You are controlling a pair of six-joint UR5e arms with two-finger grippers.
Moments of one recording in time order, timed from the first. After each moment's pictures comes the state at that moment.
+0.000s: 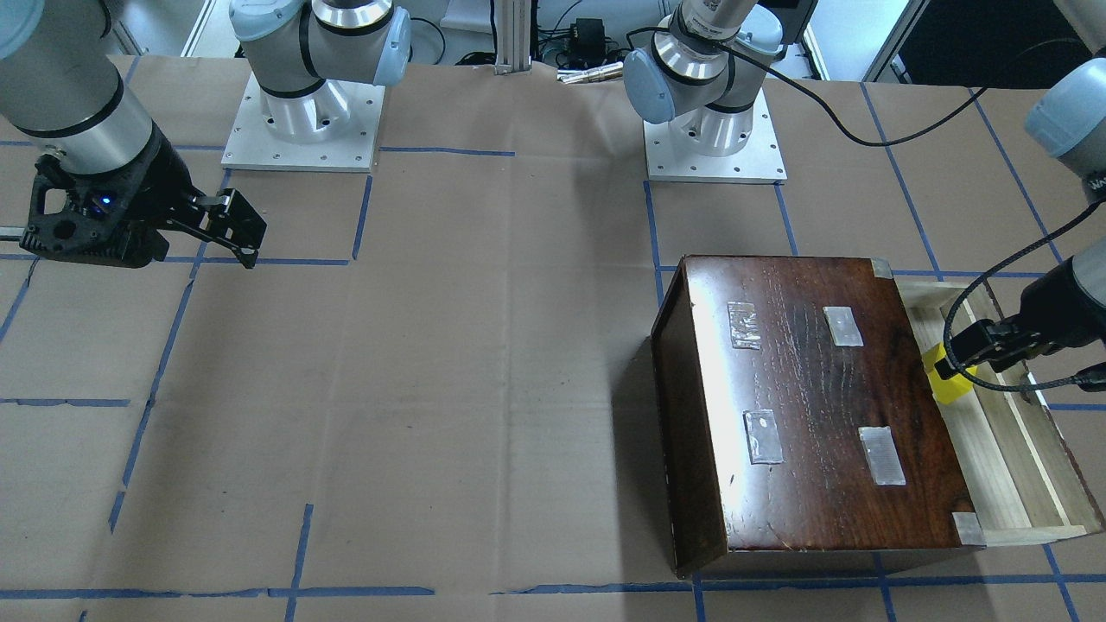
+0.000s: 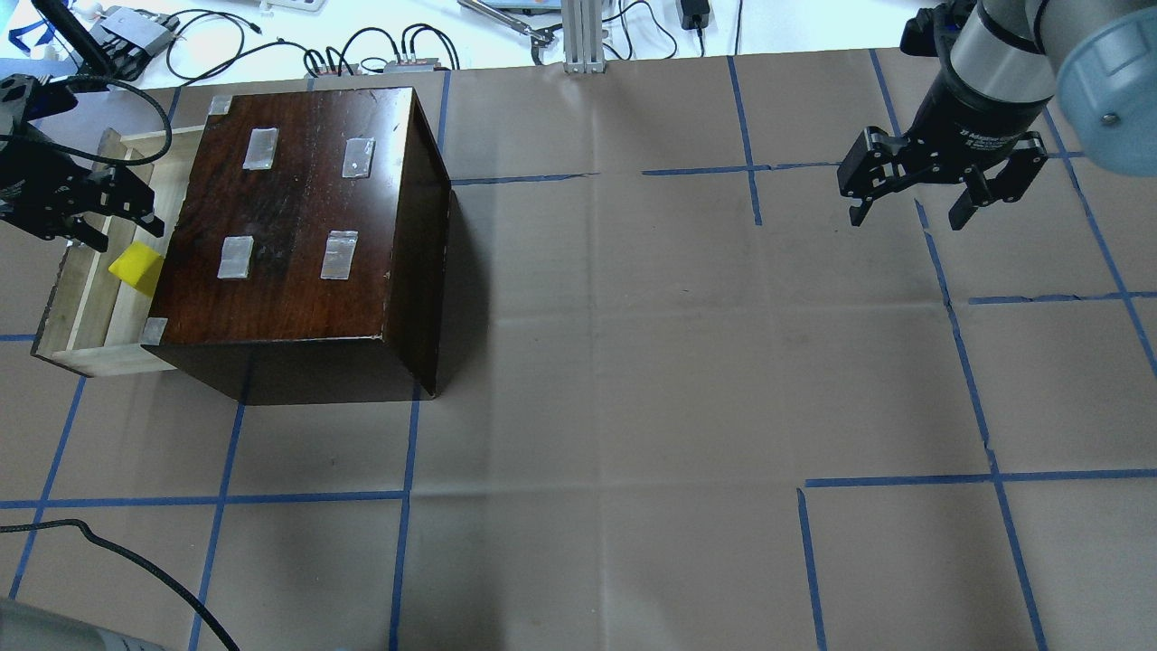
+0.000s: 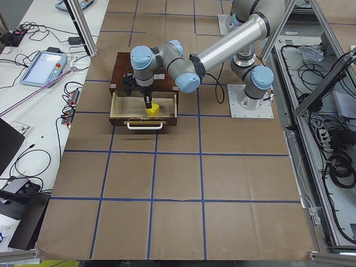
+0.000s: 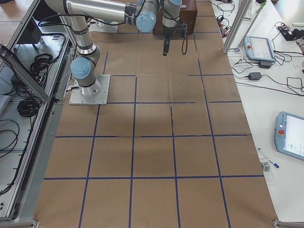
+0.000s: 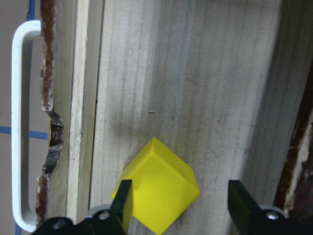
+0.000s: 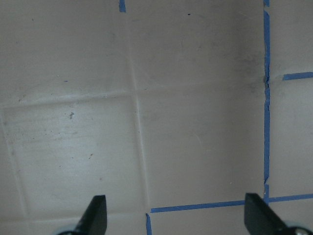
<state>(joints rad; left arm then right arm) -1.04 -1.84 -1.57 -1.31 1.47 0.37 1.45 -1.53 1.63 -1.62 -1.56 -0.03</state>
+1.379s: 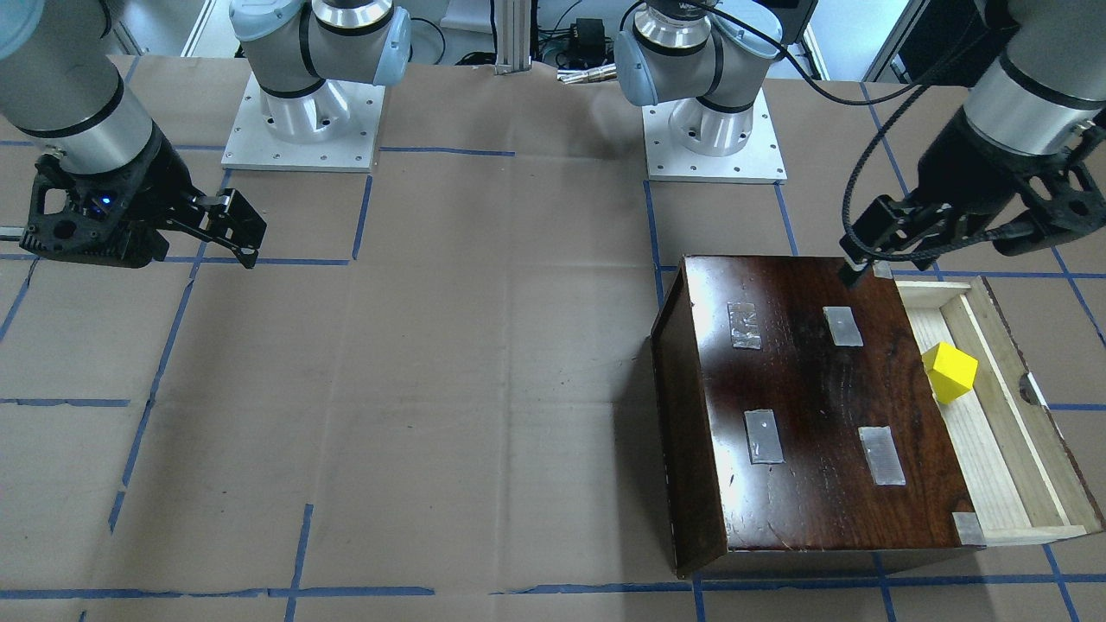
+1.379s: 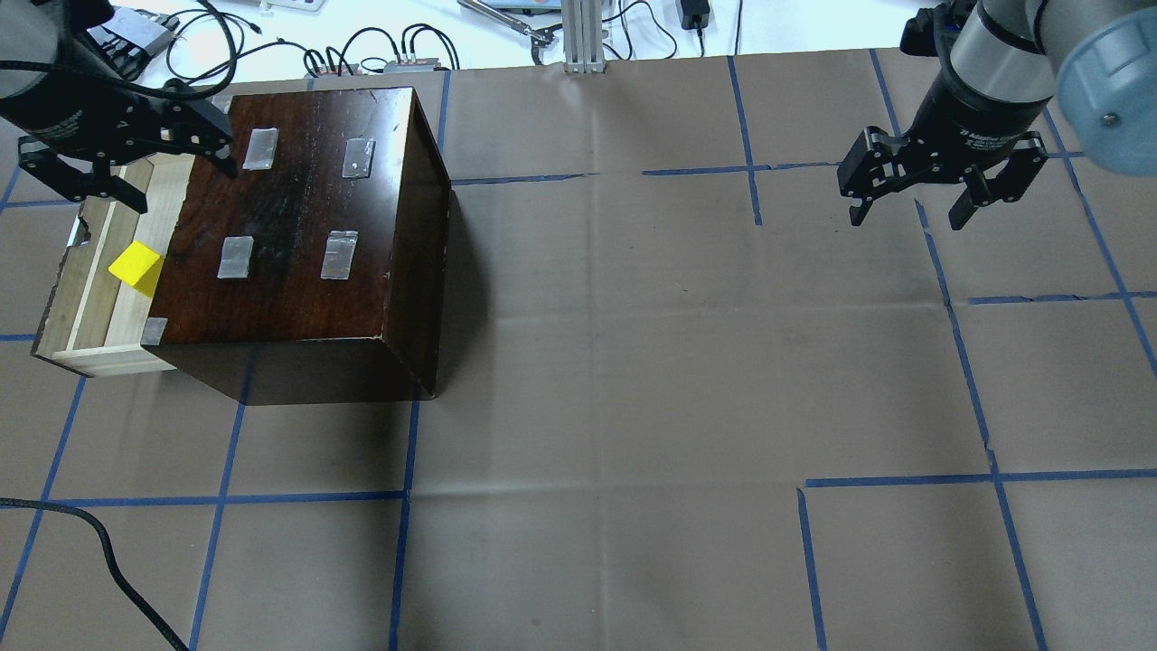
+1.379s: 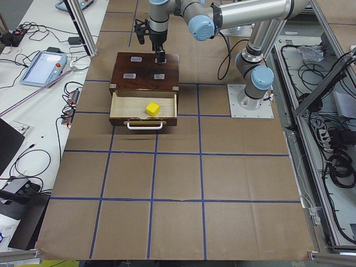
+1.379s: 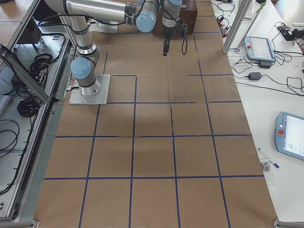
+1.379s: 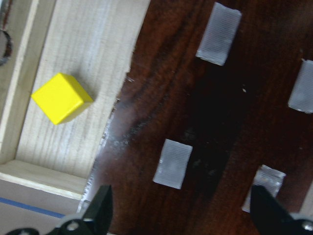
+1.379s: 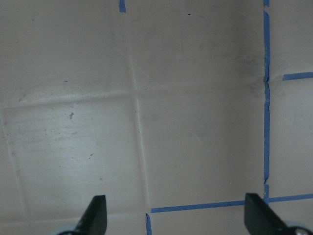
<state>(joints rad) -1.33 -1.58 -1.58 -1.46 1.49 -0.06 1.44 -1.53 1.63 -1.62 -1.56 -0.03</state>
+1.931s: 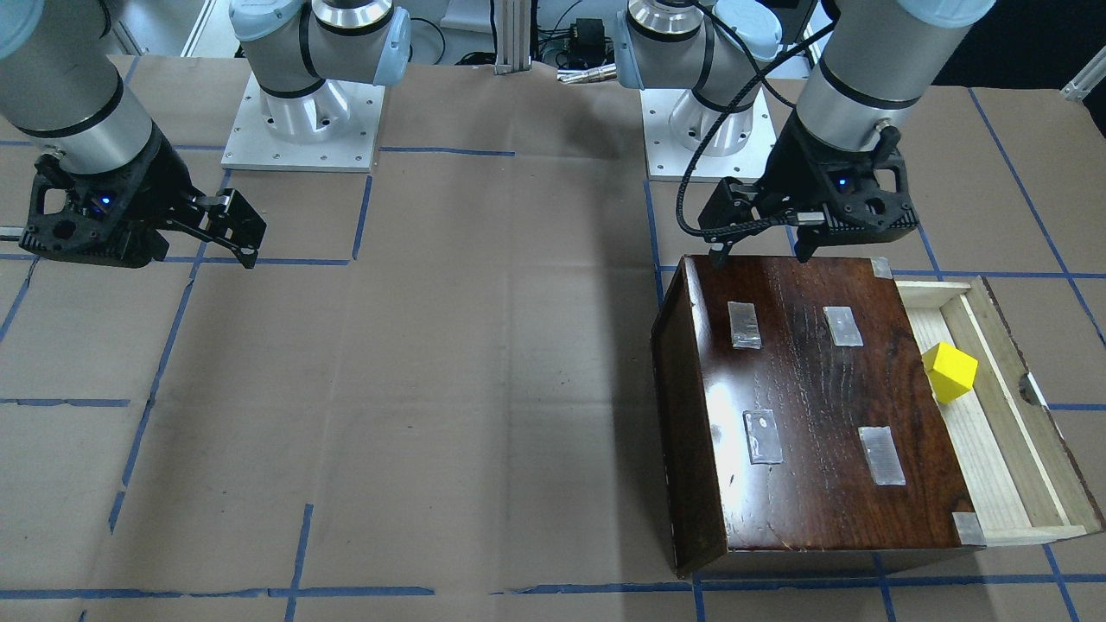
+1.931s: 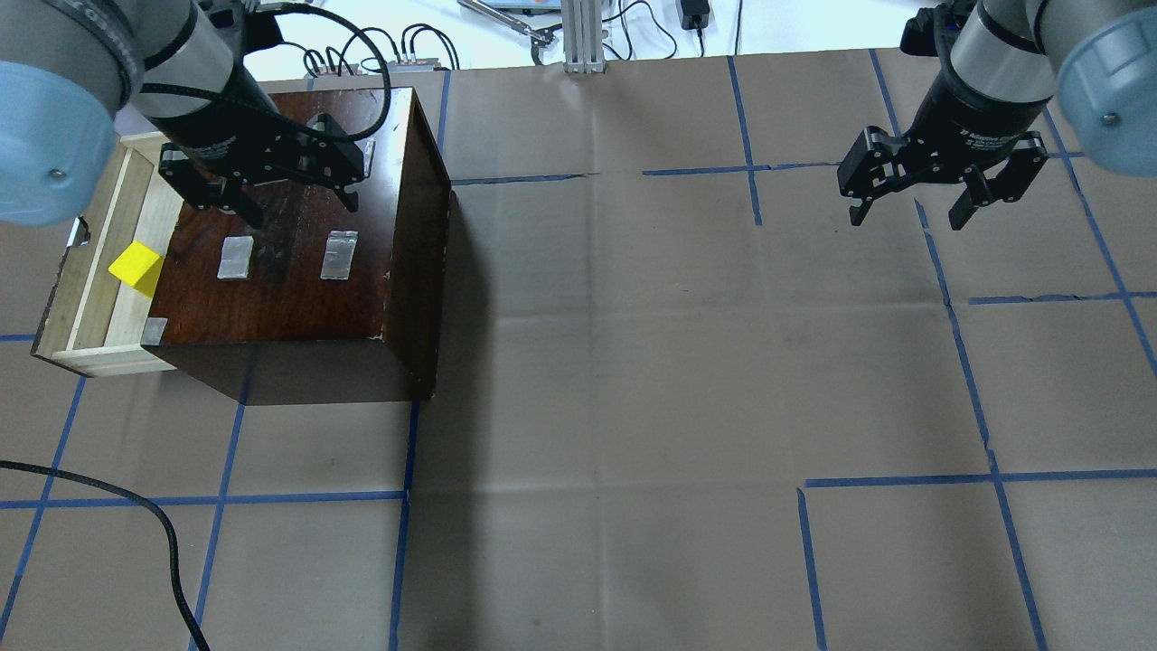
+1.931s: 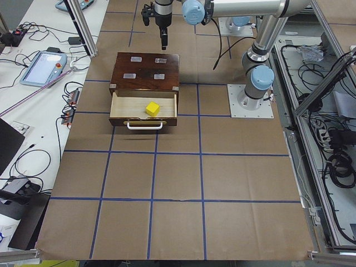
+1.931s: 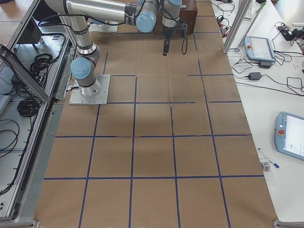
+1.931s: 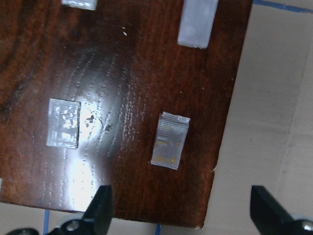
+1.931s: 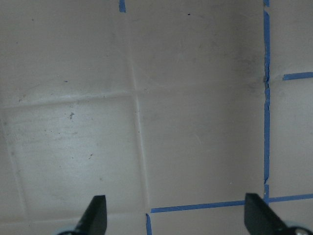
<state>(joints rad) -1.54 -1.59 -1.61 -1.47 1.54 -0.06 1.44 -1.53 1.63 -1.62 -1.56 -0.03</state>
